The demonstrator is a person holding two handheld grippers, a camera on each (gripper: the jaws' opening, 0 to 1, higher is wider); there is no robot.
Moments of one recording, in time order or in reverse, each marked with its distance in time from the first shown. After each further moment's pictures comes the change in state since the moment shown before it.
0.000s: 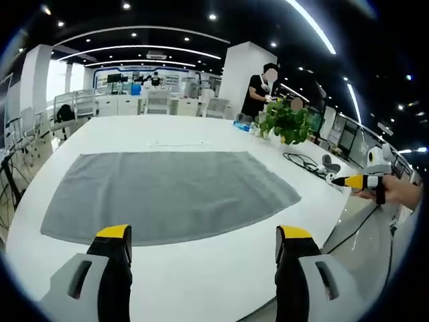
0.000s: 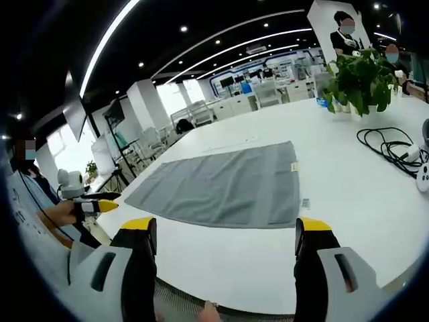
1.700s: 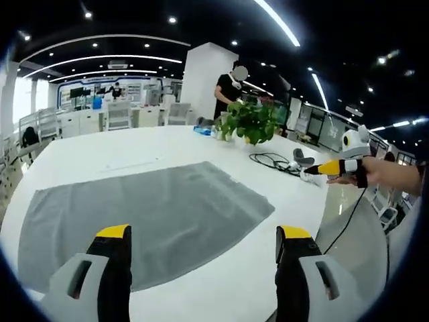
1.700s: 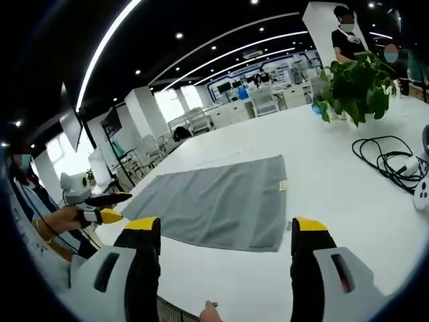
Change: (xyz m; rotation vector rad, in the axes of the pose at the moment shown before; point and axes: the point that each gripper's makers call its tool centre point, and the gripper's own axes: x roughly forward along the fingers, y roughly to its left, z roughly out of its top) left arm 0.067 -0.088 0.044 0.152 -0.017 -0.236; right arm 0.004 -0.039 0.047 0.015 -0.041 -0.004
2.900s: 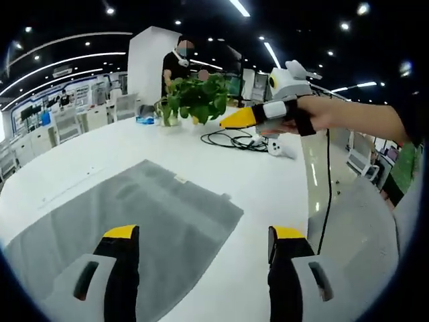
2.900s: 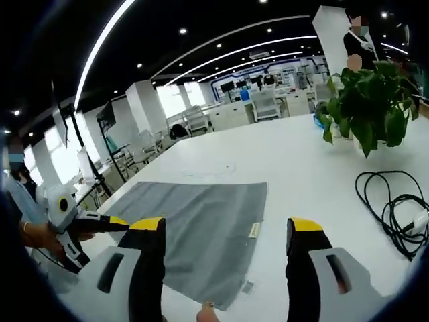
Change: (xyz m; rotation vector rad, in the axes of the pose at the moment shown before) left arm 0.117 -0.098 0.004 0.222 0.135 -0.247; right arm 0.085 -0.086 0.071 -0.064 0.005 -0.015
